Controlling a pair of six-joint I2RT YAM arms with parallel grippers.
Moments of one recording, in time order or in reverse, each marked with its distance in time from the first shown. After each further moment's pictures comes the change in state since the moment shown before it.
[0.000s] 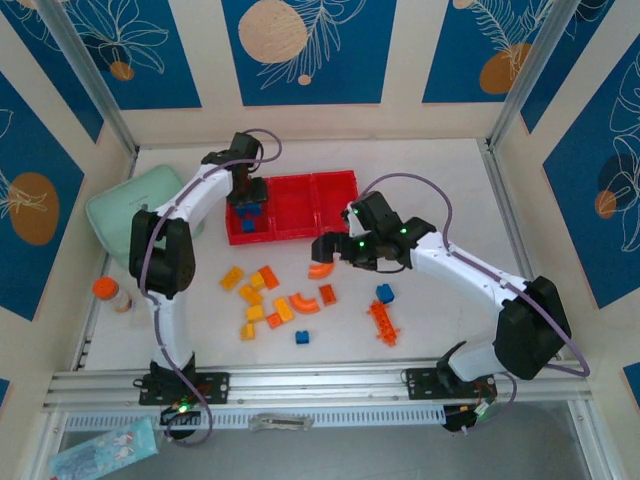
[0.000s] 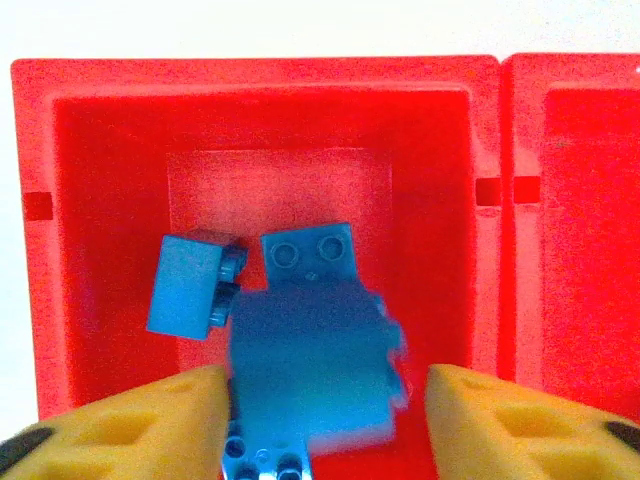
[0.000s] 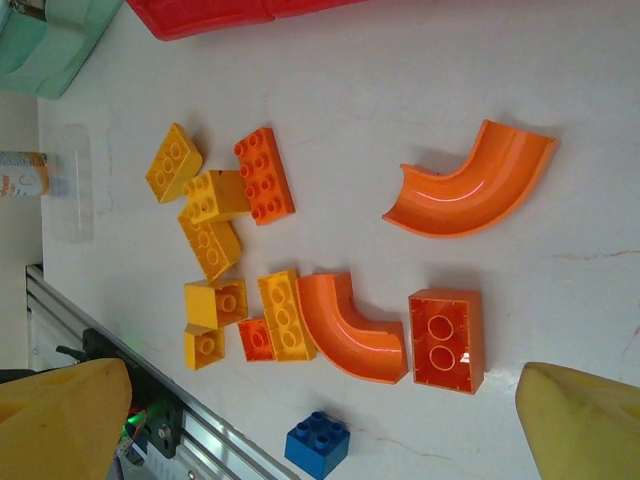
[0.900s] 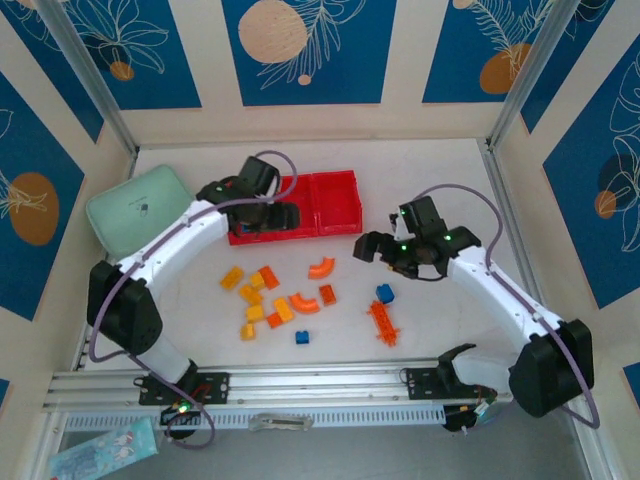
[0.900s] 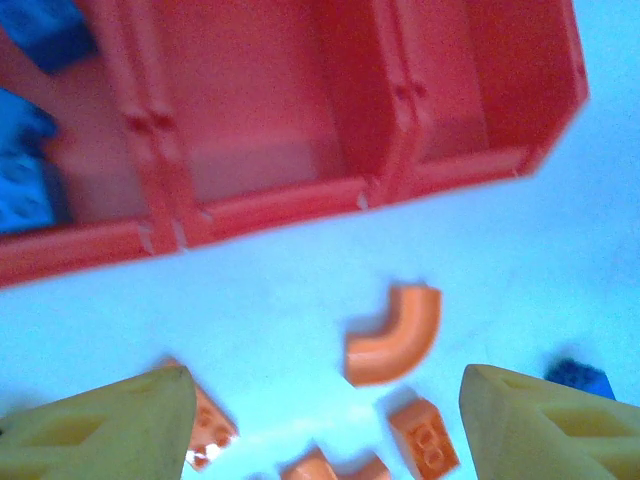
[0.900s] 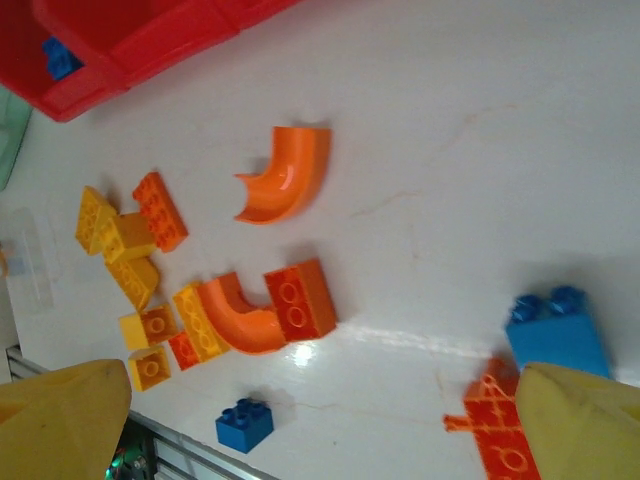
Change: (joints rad) left arm -0.275 -0.437 -0.335 0.032 0.166 -0.164; right arm -0.259 -0.230 -0.145 -0.171 0.004 -0.019
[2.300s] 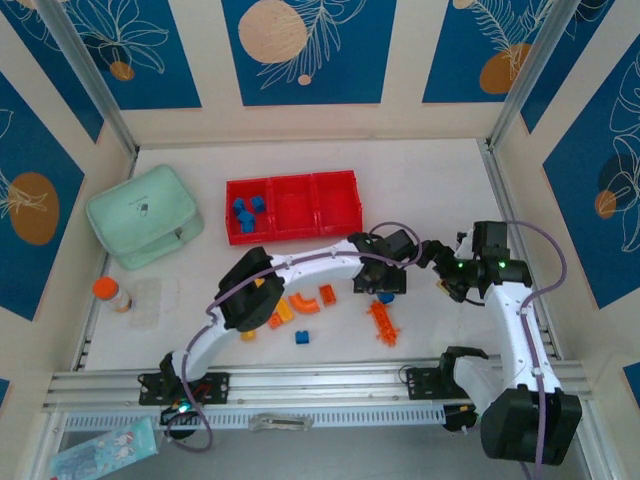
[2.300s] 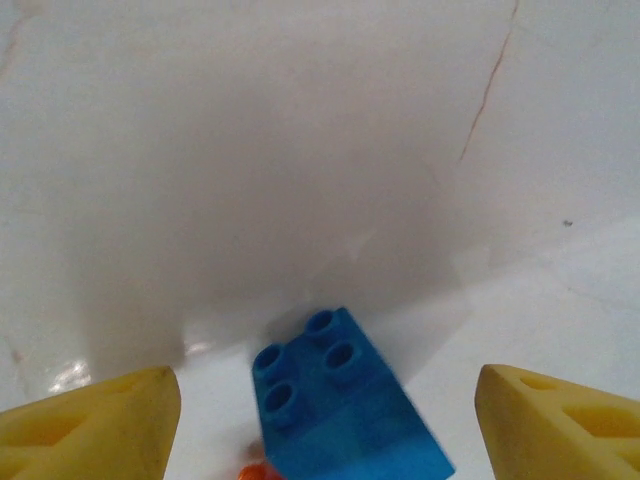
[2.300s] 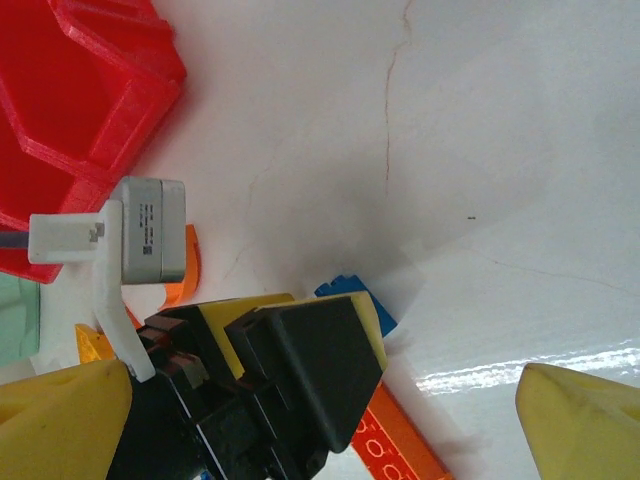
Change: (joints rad) left arm -0.533 0.716 0.530 -0.021 -0.062 -0.423; right arm -0.506 -0.251 -0.174 -0.136 -0.119 -0.087
